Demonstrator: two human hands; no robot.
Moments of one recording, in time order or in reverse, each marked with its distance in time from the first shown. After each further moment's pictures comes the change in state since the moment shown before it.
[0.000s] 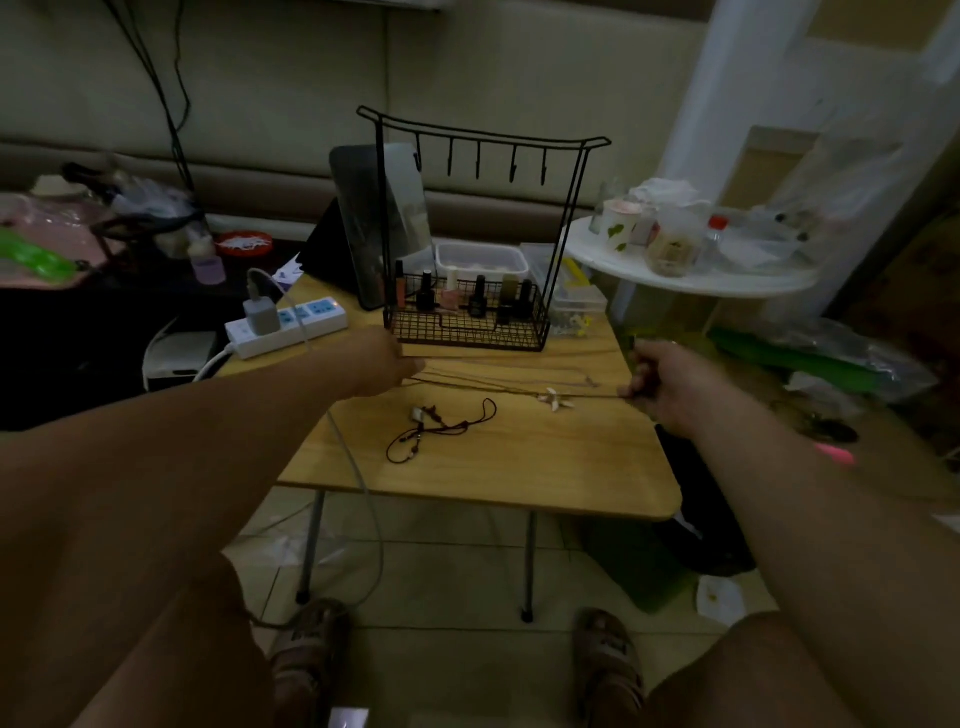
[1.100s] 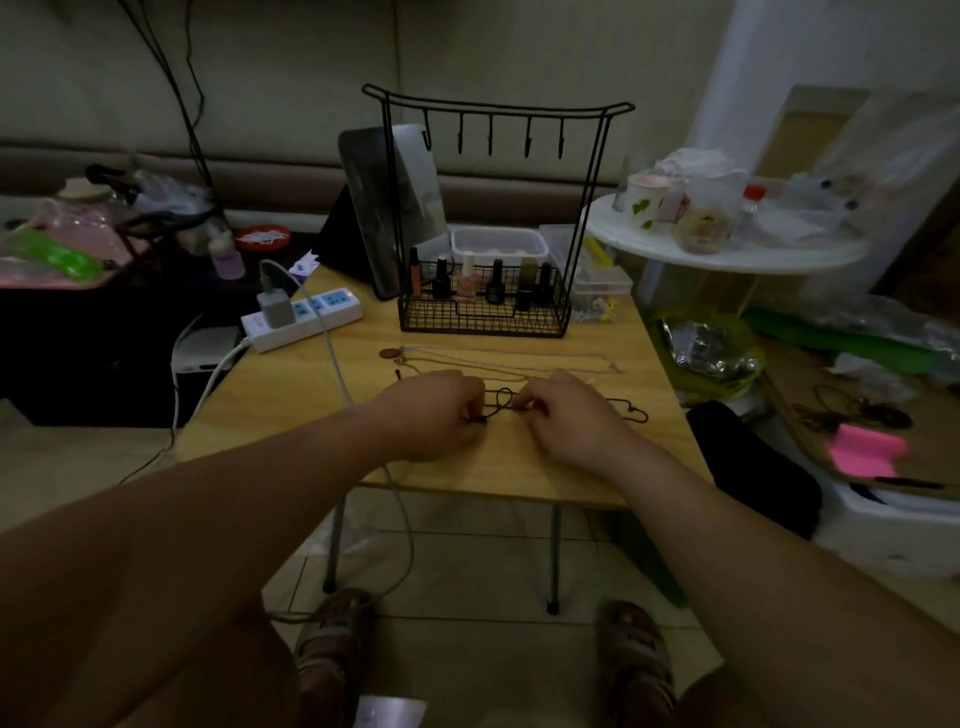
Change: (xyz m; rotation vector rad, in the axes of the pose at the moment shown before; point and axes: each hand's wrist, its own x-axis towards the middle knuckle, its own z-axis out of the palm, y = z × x) left_hand -0.031 0.024 0.052 0.186 -0.063 0.356; right_hand -0.019 0.090 0.071 -1.296 -0.275 -0.842
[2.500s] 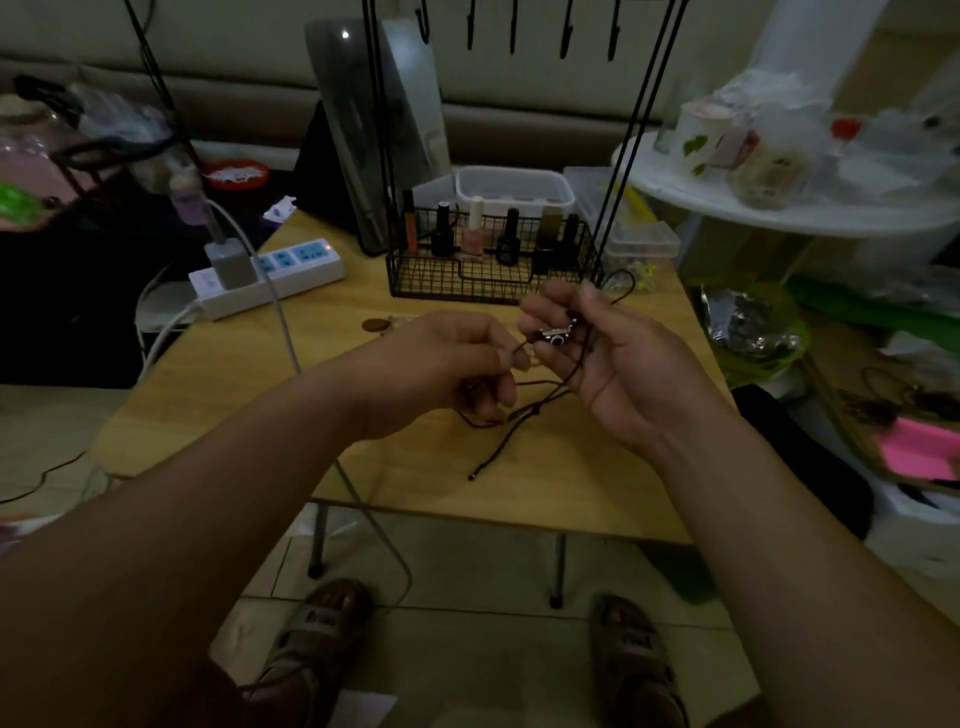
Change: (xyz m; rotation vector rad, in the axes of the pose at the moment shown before) left_hand 0.010 -0.003 -0.018 -1.137 -0.079 -0.007; right_hand 0.024 -0.021 -0.034 1.711 0.000 0.240
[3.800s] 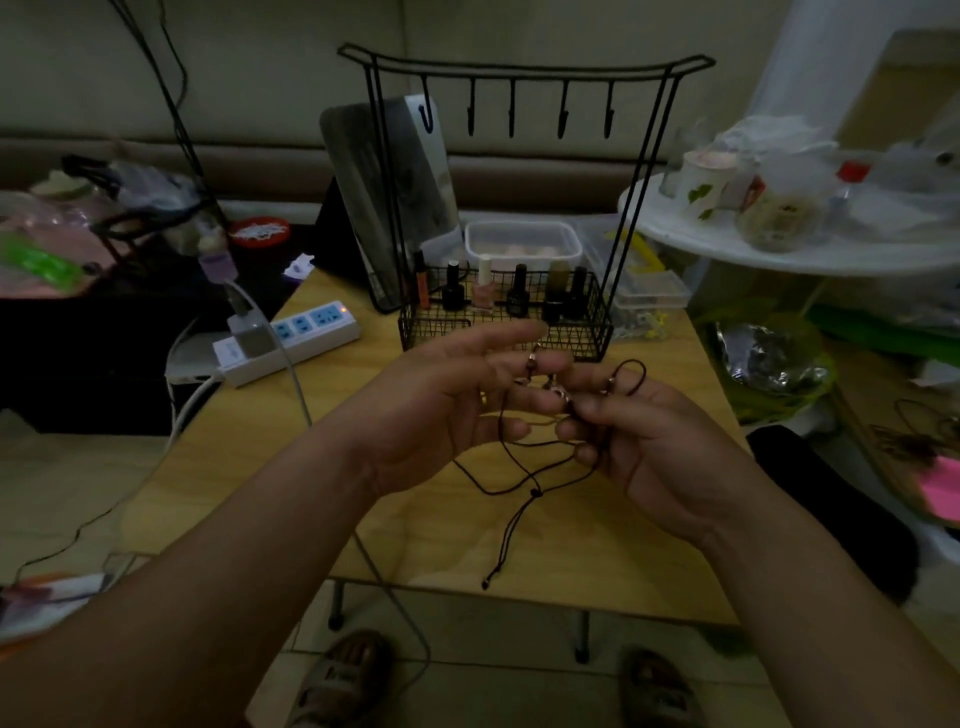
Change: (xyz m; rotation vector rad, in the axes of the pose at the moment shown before) left_hand 0.006 0.030 -0.007 -0.515 -0.049 0.093; right_hand -0.010 -0.013 -0.010 -0.241 -0.034 0.081
